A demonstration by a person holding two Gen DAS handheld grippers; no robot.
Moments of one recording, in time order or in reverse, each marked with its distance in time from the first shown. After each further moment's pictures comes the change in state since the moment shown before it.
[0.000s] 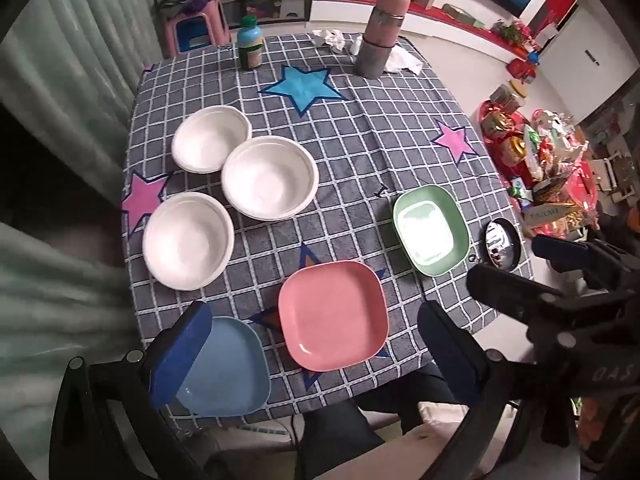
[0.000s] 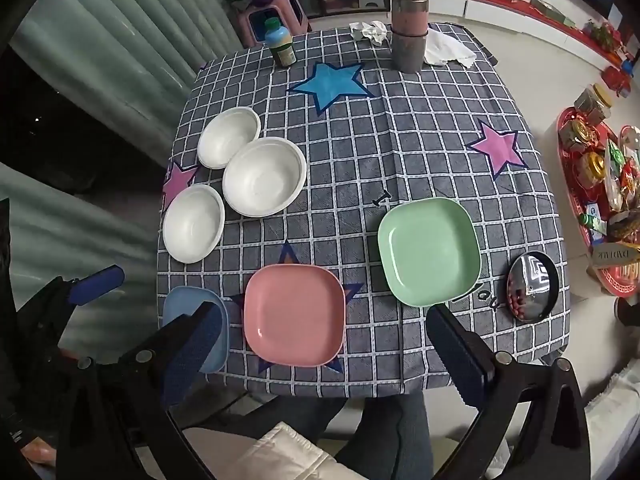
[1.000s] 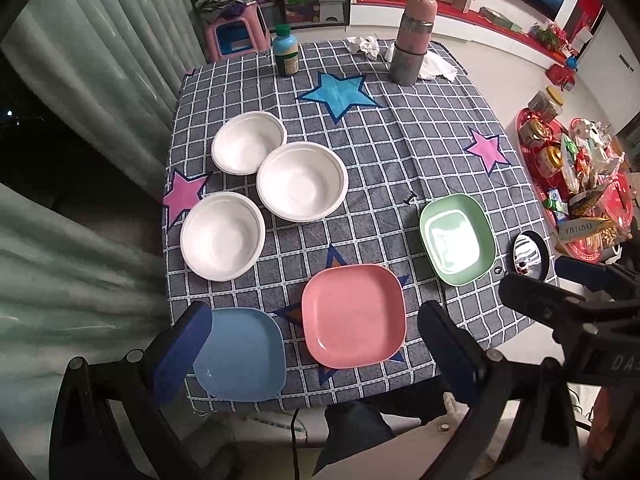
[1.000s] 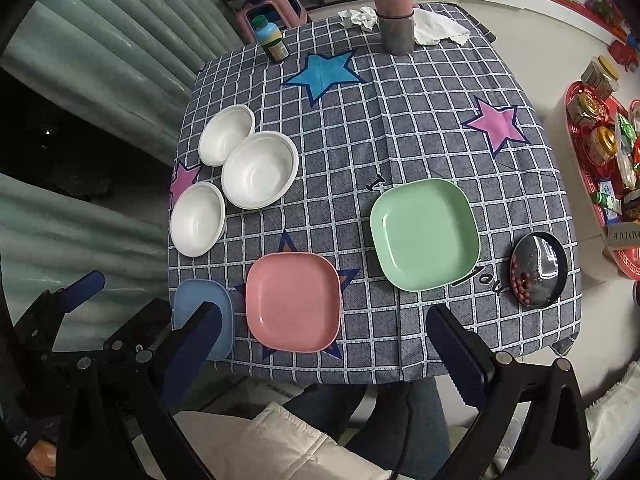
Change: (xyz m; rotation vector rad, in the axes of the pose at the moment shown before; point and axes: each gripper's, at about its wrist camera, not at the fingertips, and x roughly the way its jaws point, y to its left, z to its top) left arm -0.015 -0.020 -0.009 -0.049 -0.021 0.156; right arm -0.004 -0.036 -0.005 0.030 0.003 0.036
